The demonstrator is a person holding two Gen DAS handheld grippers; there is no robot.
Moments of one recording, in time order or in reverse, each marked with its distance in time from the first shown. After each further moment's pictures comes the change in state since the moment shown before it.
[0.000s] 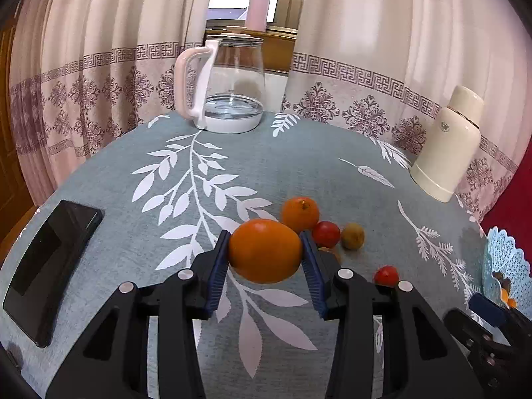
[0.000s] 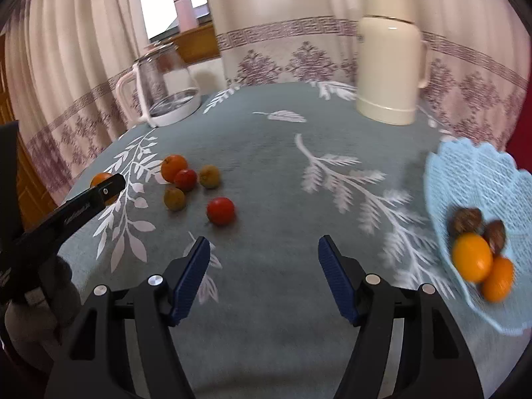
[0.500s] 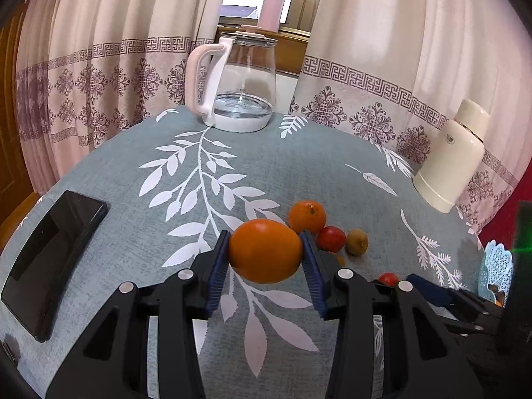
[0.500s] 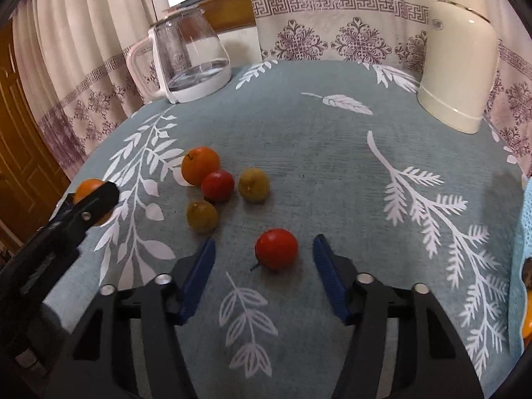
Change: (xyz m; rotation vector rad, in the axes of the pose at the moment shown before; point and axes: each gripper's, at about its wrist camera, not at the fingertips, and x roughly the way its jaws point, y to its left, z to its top) left arm -0.002 0.009 0.001 -0.056 0.001 -0.004; right arm 0.072 0.044 0.032 -0.056 0.114 0.073
